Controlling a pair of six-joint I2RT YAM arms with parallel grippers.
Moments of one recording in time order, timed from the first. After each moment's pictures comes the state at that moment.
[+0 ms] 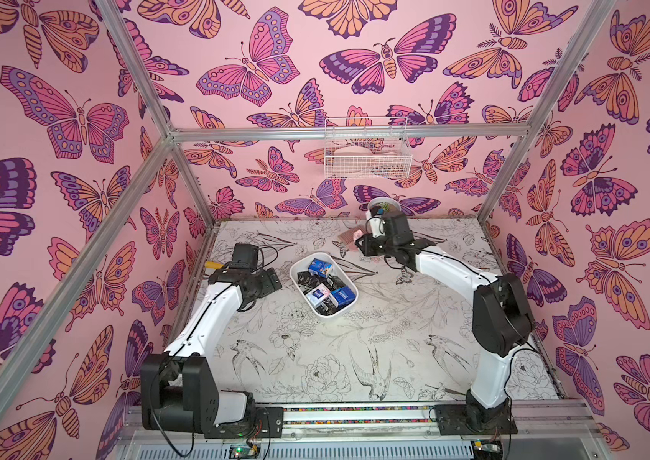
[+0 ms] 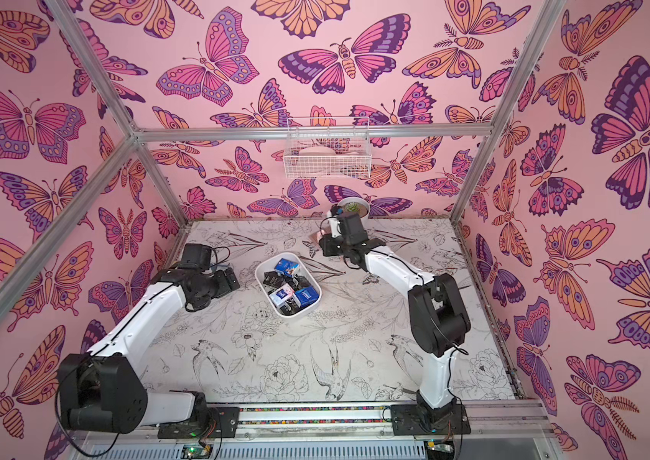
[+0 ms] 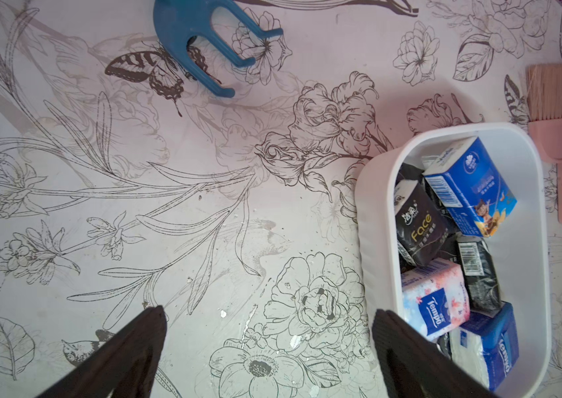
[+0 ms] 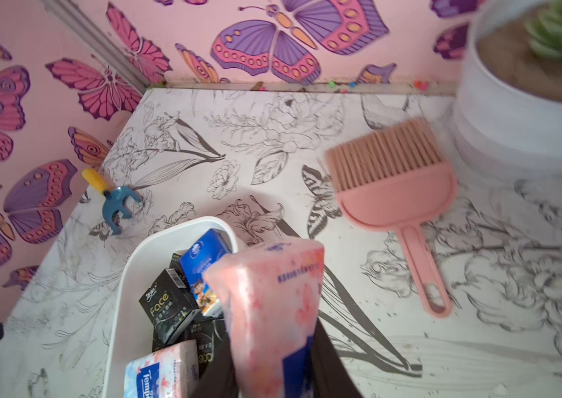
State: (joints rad) left arm -0.07 1.37 1.06 -0.76 -0.01 -0.54; right arm 0.50 1.91 1.45 -0.17 -0.24 0.37
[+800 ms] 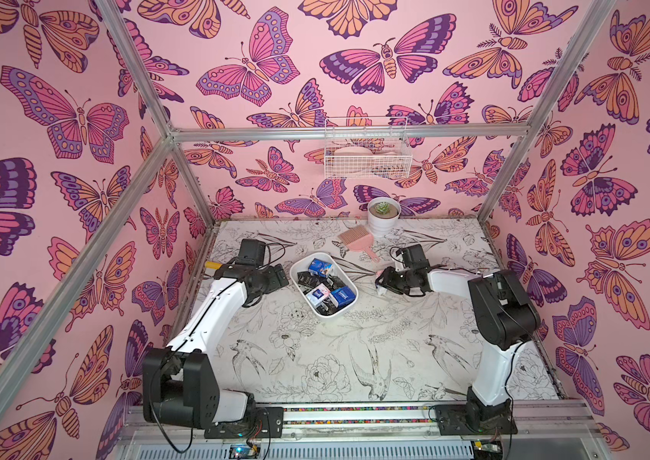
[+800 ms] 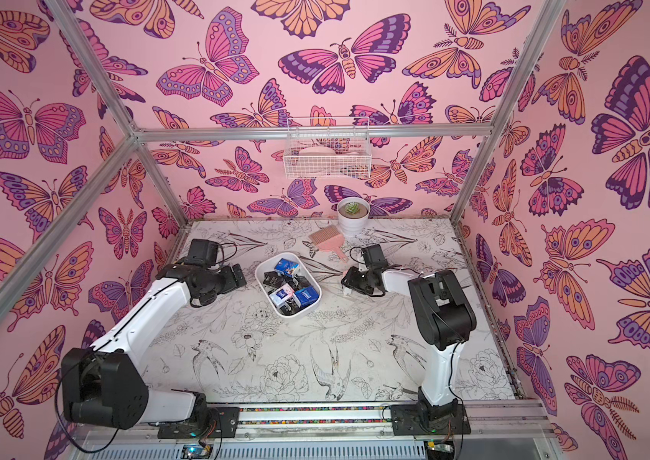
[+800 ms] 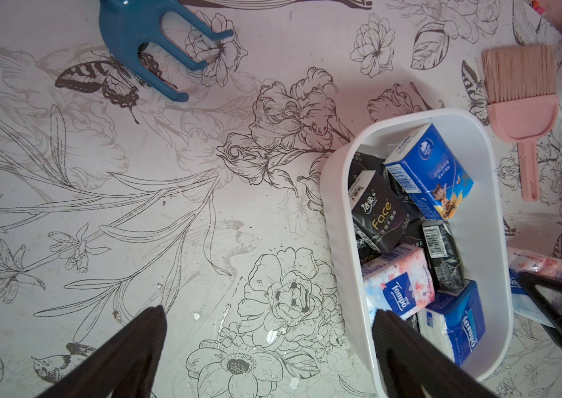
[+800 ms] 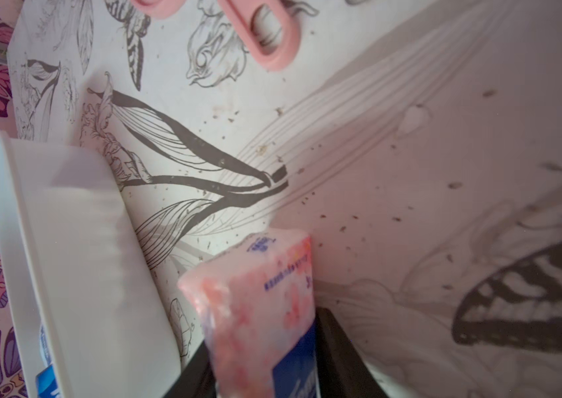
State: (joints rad) left arm -0.13 1.40 1.10 -0.76 0.01 -0.54; right arm 0.38 1.93 1.11 -0.14 -0.37 0.60
